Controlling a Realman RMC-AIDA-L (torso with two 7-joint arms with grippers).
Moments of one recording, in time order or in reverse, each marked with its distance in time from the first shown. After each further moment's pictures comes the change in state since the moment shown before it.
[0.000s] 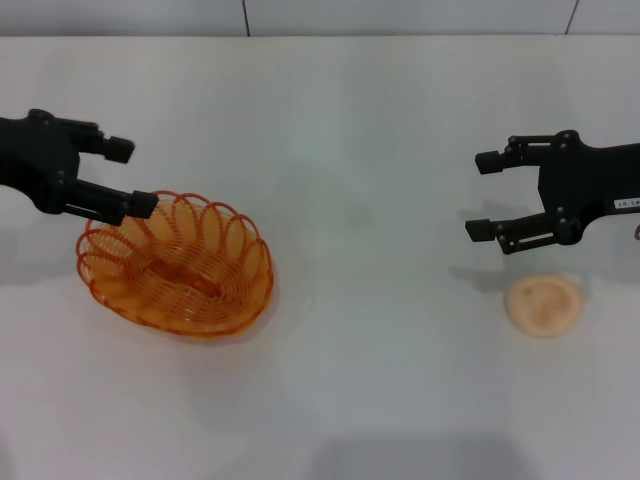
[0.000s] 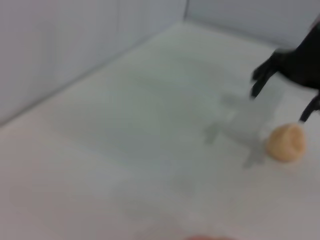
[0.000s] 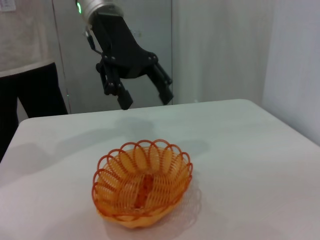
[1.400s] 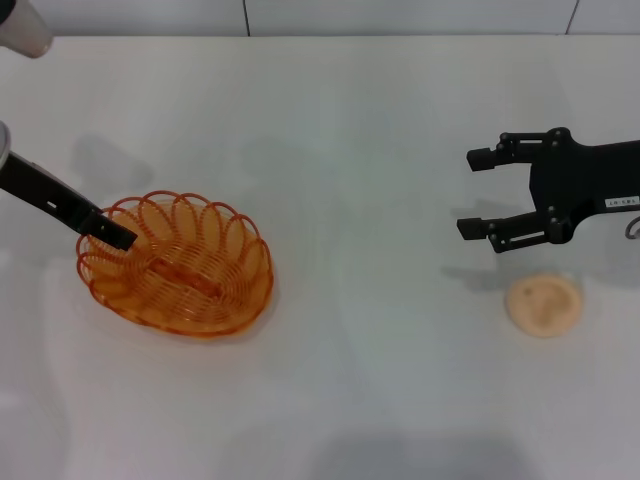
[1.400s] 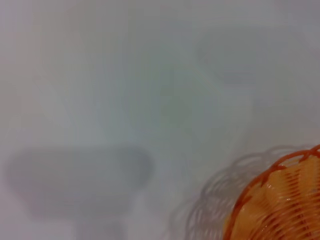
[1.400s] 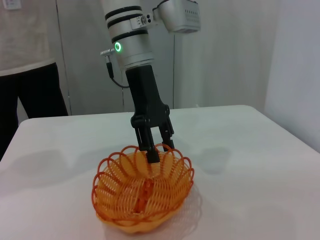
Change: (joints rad) left arm -0.168 -0.087 0.122 -0.129 0.561 -0.287 -0.443; right arm 0.005 0.014 0.004 0.000 0.000 0.006 -0.026
